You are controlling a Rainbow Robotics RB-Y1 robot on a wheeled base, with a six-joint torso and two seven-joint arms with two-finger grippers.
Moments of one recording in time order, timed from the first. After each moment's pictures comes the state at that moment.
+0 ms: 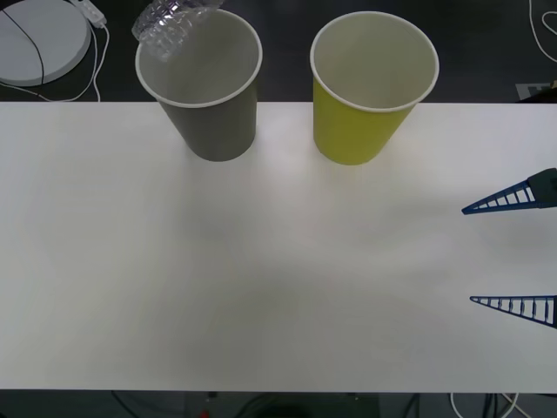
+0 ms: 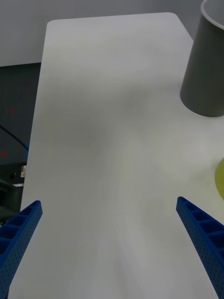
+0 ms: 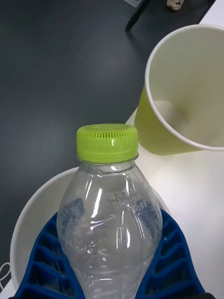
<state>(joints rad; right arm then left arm) 0.26 -1.15 -0.32 -2.05 1.11 -1.22 -0.09 -1.64 0.68 -0.65 -0.76 -1.72 -1.35 0.99</state>
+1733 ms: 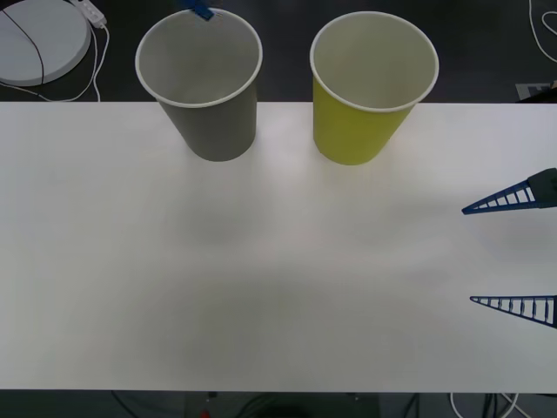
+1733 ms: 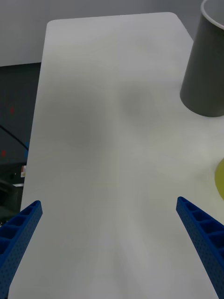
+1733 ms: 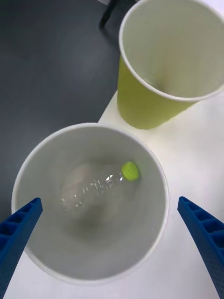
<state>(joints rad) 0.26 -1.15 -0.32 -2.05 1.11 -1.22 -0.09 -1.59 0.92 -0.83 -0.91 -1.39 -1.34 0.84</state>
